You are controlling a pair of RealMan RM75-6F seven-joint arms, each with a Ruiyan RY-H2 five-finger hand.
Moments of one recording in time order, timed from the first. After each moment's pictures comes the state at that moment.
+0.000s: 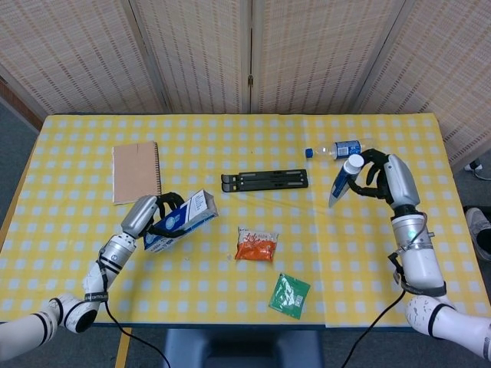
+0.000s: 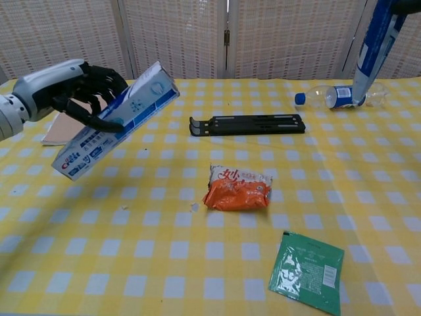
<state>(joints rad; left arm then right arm) -0.68 -1.51 -0.16 -1.26 1.45 1.07 -0.63 0.54 -1.10 0.49 -1.89 -0.75 1.08 0.07</state>
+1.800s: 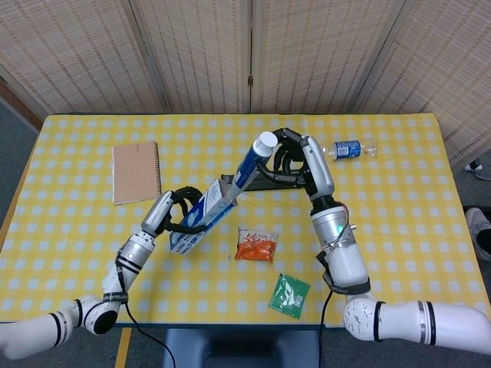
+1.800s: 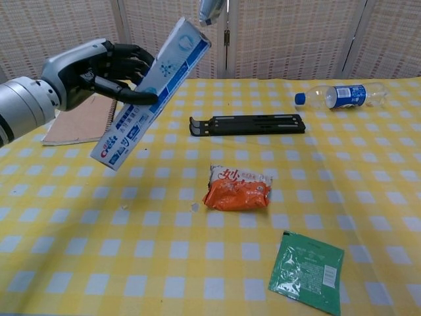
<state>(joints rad) -0.71 -1.56 -0.25 -1.40 1.36 1.04 -0.66 0.81 -1.35 0.67 -2.05 -0.67 1.21 0.16</state>
